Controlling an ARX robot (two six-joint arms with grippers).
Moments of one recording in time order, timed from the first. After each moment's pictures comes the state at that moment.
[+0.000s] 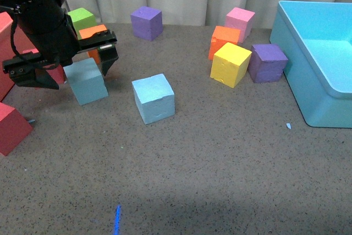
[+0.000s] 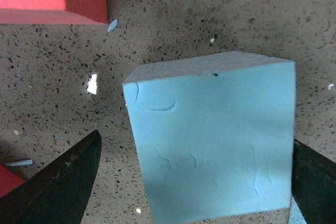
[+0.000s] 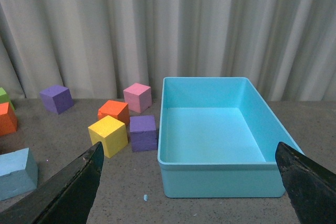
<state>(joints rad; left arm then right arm) -0.14 2.27 1.53 -0.46 -0.12 -0.52 0.00 0.00 0.00 0.00 0.00 0.00</state>
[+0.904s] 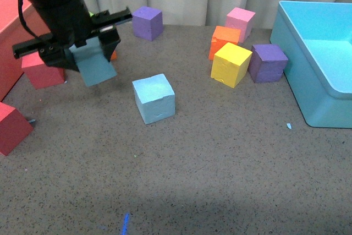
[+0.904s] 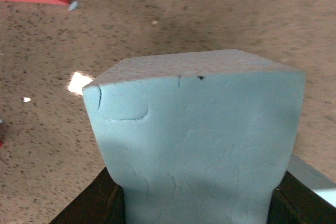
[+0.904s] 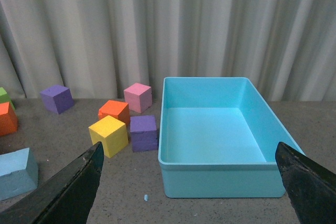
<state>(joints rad) -0.23 2.18 1.55 -0.53 -0.11 -0.65 0.00 0.00 0.00 0.00 0.00 0.00</state>
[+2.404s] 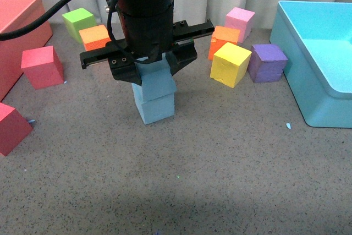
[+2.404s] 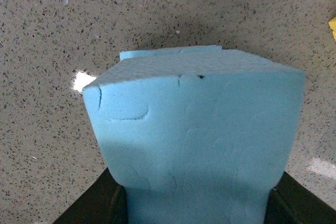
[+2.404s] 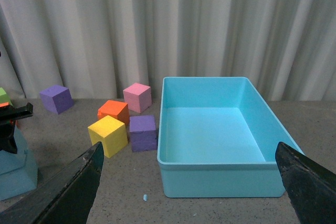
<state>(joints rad) -0.50 2.17 1.59 -0.64 -0.20 -0.82 0.00 0.00 0.00 0.00 0.00 0.00</state>
